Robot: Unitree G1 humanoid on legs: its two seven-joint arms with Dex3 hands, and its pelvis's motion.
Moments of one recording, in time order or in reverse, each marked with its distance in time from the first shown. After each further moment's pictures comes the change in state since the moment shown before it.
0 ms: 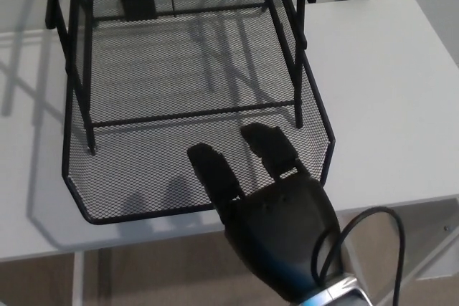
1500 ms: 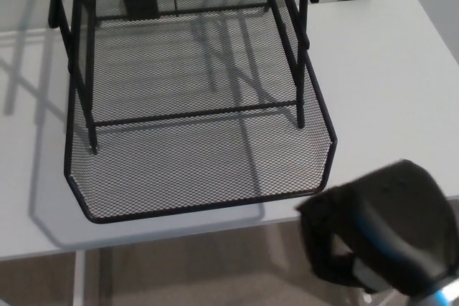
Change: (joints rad) left_arm -0.024 -0.008 -0.002 0.004 0.000 0.002 -0.001; right_arm 0.193 -0.201 -0.481 -0.291 0.500 -0.293 0.076
